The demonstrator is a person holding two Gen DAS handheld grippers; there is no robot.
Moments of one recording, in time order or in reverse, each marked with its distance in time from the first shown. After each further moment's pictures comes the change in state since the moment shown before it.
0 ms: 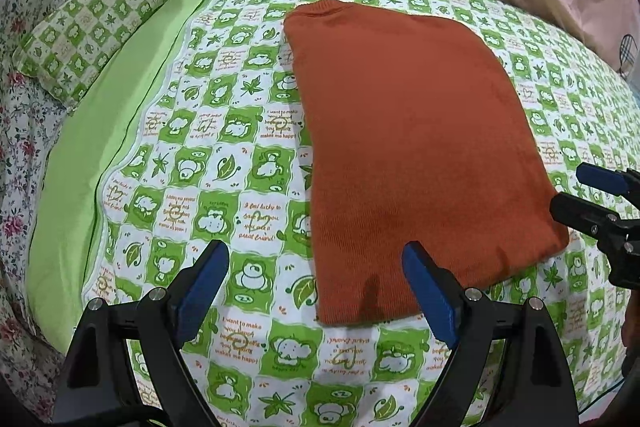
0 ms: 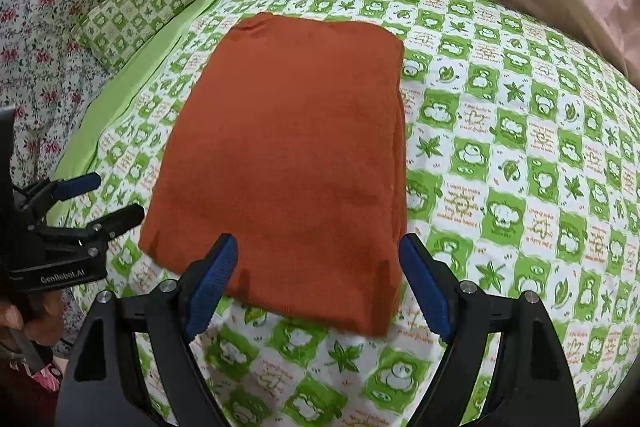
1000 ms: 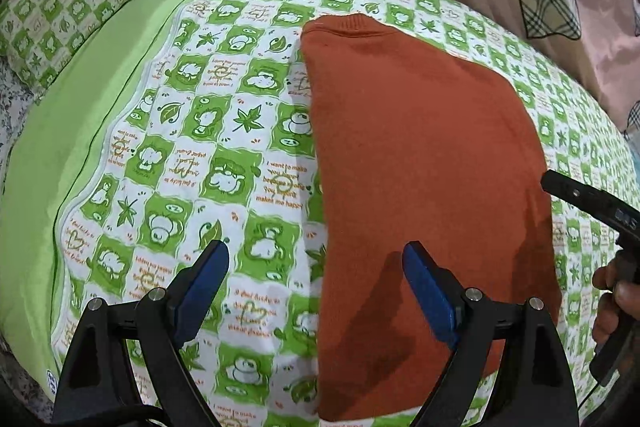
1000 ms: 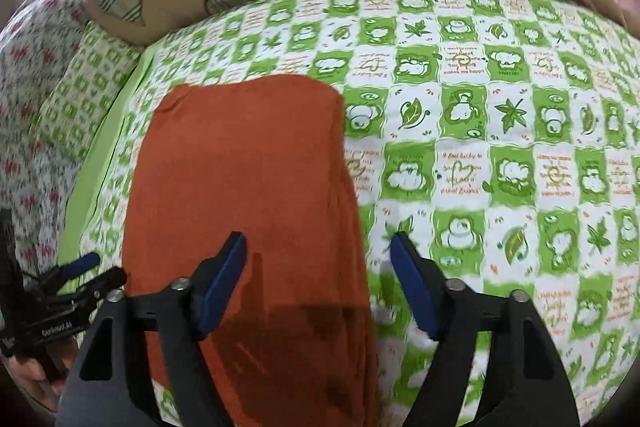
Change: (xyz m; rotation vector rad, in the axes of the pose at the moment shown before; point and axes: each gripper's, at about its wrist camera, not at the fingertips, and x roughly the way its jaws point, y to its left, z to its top) left arm 0.050 0.028 0.063 -0.145 0.036 -0.098; right arm 0.052 -0.066 0.071 0.252 -0.025 0.027
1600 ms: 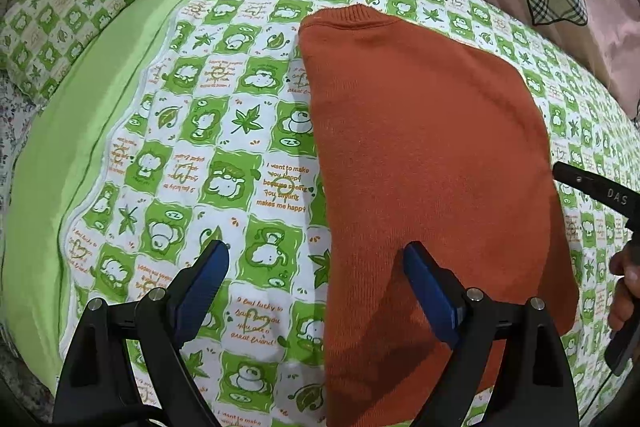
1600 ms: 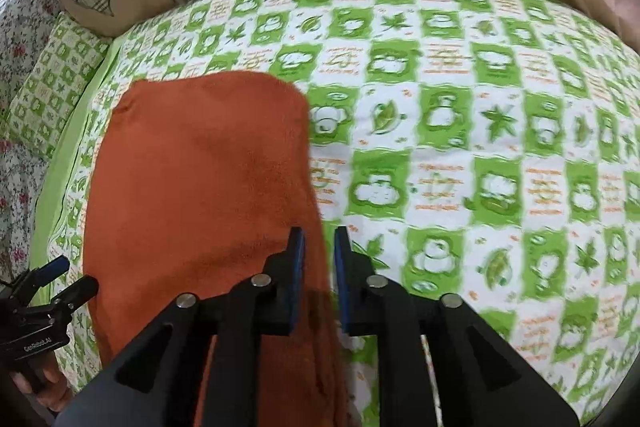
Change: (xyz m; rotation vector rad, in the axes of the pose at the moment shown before) left arm 0.006 -0.008 0.002 0.038 0.013 0.052; right arm 0.012 -0.007 0.009 -0.006 0.030 -0.131
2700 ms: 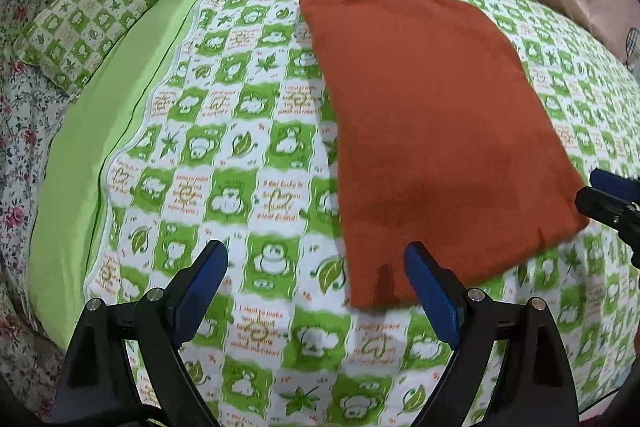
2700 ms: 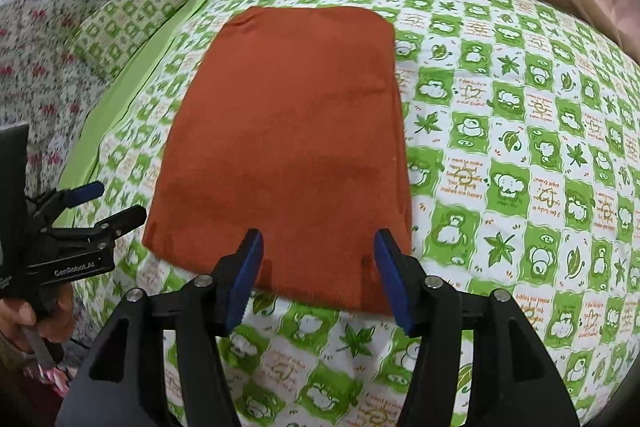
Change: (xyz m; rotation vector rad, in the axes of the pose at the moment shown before) left arm -0.042 -0.001 -0.085 0.103 -0.008 0.076; right arm -0.068 0.042 -0.111 -0.199 0.002 0.112
